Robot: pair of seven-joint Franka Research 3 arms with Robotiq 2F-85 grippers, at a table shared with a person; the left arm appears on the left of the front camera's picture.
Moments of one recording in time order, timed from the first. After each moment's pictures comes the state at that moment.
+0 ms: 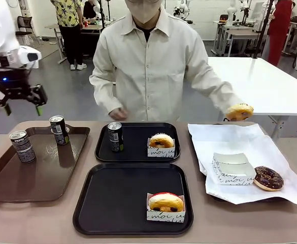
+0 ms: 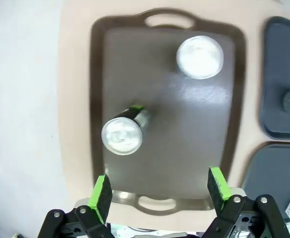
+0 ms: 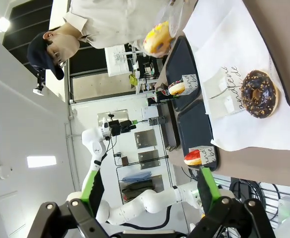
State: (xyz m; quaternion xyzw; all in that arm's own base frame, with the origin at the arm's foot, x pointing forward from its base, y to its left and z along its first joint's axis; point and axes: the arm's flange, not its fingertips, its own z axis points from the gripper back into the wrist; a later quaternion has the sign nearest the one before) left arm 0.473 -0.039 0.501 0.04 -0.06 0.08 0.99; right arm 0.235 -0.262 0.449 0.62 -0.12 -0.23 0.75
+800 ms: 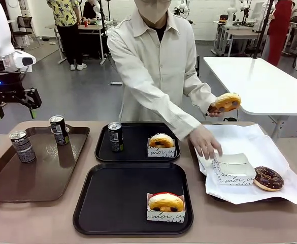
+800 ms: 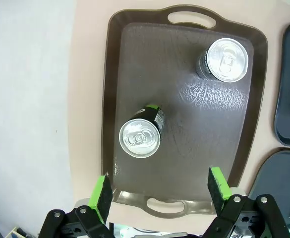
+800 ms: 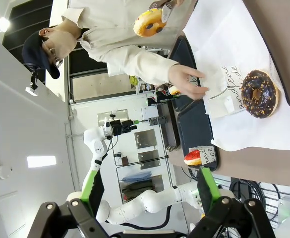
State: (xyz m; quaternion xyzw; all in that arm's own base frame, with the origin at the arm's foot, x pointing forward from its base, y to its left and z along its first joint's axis) left arm 0.476 -0.028 0.495 0.05 -0.06 0.09 0.99; right arm 0.235 -0.262 0.449 0.62 -0.12 -0.23 0.75
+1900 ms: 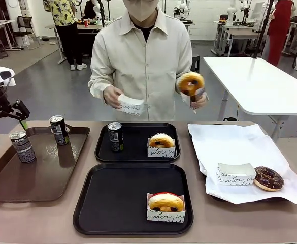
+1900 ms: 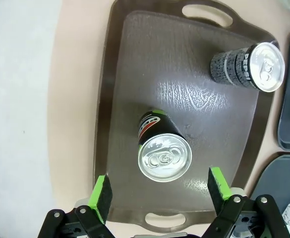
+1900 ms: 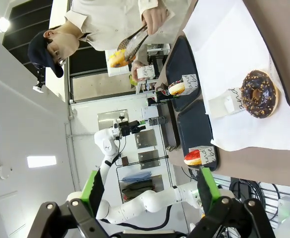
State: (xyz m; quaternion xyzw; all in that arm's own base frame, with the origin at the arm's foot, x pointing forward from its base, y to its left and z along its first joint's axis) left arm 0.471 0.040 0.441 -0.04 -0.05 0.12 0.99; right arm 0.235 -0.262 0.449 0.62 -0.12 -0.23 0.75
